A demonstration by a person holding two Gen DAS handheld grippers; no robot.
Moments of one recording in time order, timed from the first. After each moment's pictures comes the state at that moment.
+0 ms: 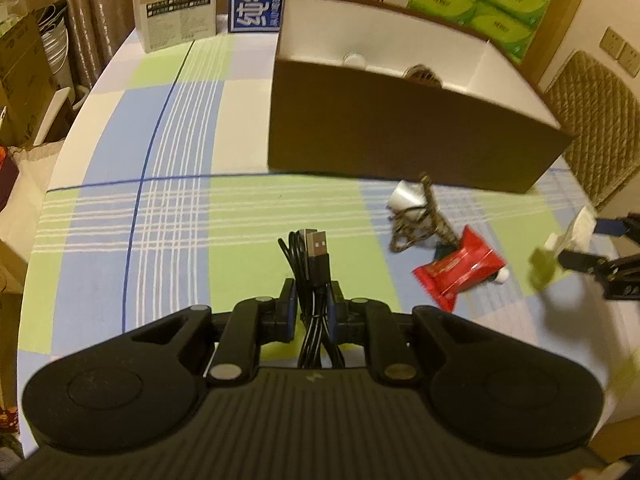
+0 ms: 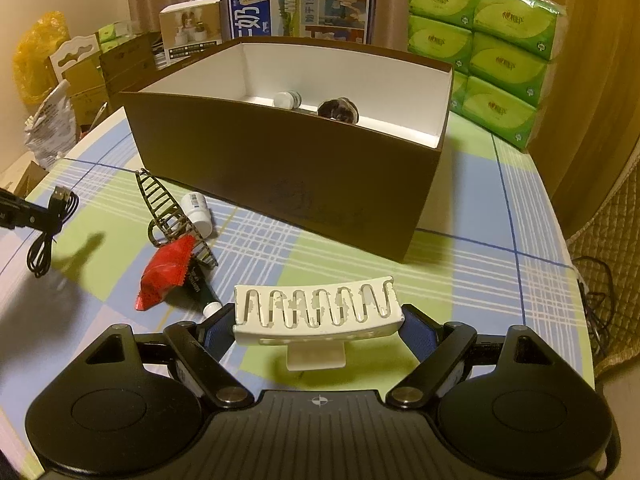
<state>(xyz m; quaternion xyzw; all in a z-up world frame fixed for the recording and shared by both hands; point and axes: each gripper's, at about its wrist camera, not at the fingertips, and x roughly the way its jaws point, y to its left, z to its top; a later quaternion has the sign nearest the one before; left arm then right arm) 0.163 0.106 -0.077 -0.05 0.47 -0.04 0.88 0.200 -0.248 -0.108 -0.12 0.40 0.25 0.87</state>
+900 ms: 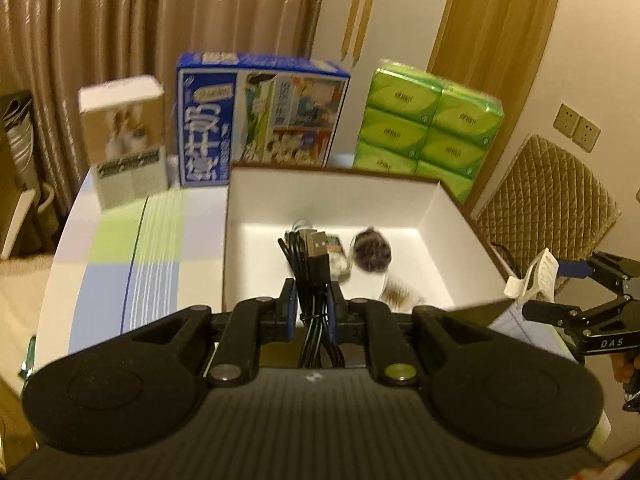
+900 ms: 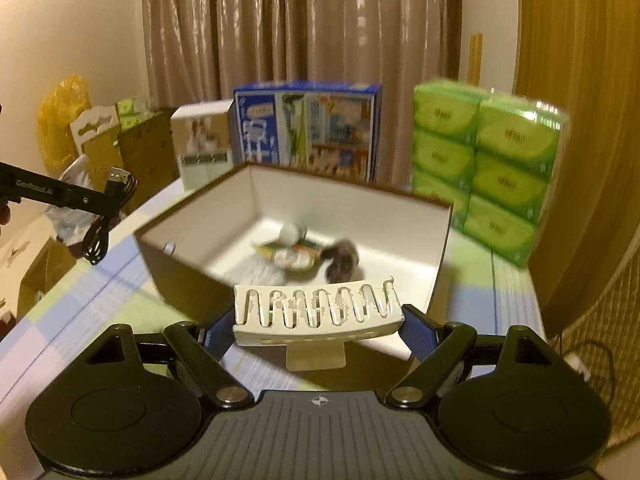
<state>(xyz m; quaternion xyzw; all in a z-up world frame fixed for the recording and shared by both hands) 0.257 0.094 0.033 -0.05 0.34 -0.12 0.93 0.251 -0.235 -0.014 -0.09 0.29 0.29 0.91</state>
